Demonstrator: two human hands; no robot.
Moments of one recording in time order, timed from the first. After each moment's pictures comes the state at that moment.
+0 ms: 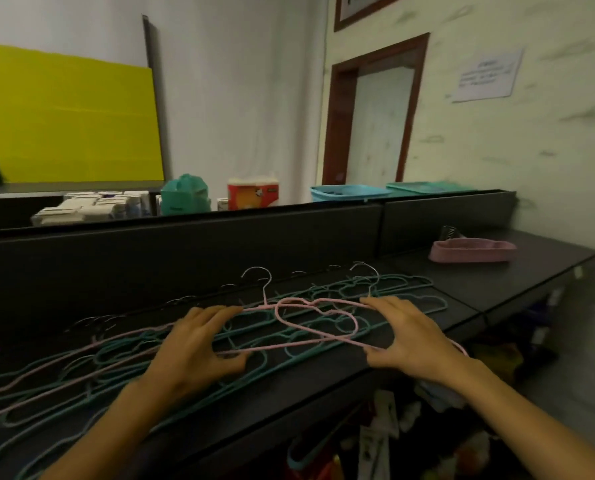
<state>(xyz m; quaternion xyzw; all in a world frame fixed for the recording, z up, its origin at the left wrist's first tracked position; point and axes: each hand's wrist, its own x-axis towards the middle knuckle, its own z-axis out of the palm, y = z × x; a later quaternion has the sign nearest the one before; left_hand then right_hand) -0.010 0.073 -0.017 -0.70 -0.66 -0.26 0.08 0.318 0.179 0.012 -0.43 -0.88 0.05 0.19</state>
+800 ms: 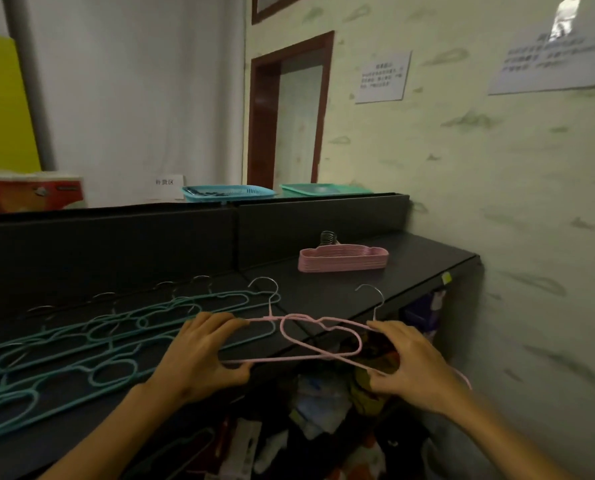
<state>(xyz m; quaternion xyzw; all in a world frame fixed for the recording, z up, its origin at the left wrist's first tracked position) 0.317 0.291 -0.034 -0.78 -0.57 -0.26 0.10 0.662 0.321 -0.010 -0.51 -0.83 0.06 0.22</state>
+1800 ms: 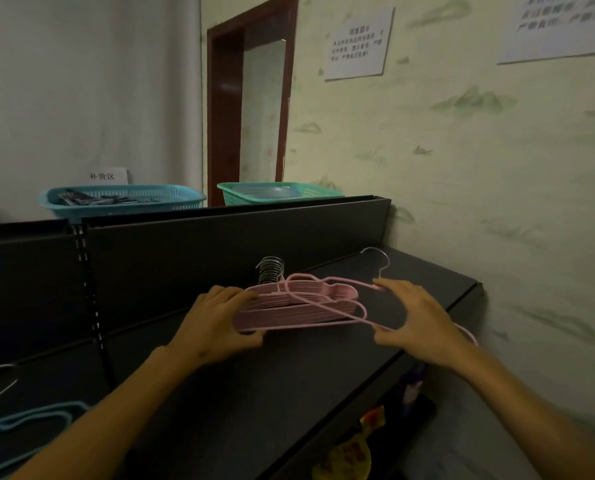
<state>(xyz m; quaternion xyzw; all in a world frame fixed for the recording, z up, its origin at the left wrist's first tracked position) 0.450 0.652 -0.015 -0.78 -0.58 -0.23 0.05 0.786 0.653 0.029 -0.53 -0.80 0.02 0.27</state>
